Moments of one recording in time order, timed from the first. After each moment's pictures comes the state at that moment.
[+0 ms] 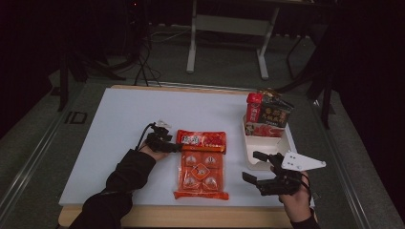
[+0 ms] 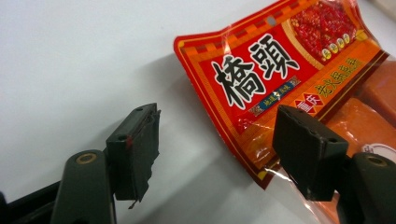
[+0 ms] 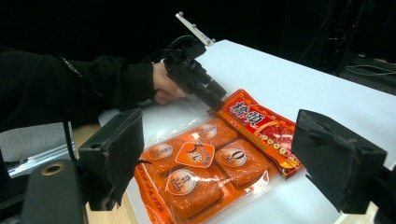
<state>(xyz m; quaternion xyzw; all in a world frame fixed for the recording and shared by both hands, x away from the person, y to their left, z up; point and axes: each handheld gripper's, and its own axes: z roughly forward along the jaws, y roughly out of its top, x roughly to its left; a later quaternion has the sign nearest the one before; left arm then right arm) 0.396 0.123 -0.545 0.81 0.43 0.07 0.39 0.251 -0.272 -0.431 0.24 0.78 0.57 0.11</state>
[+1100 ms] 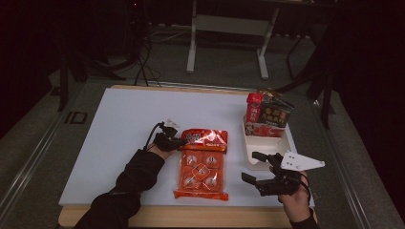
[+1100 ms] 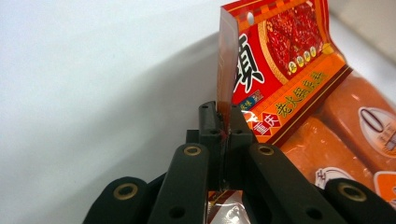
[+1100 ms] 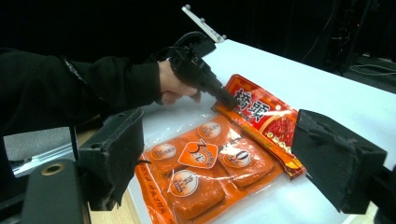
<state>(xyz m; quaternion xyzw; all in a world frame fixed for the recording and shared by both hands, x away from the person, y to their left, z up) 0.387 0.097 -0.525 0.81 0.42 0.08 0.41 0.251 -0.270 -0.432 0.24 0.78 0.57 0.11</state>
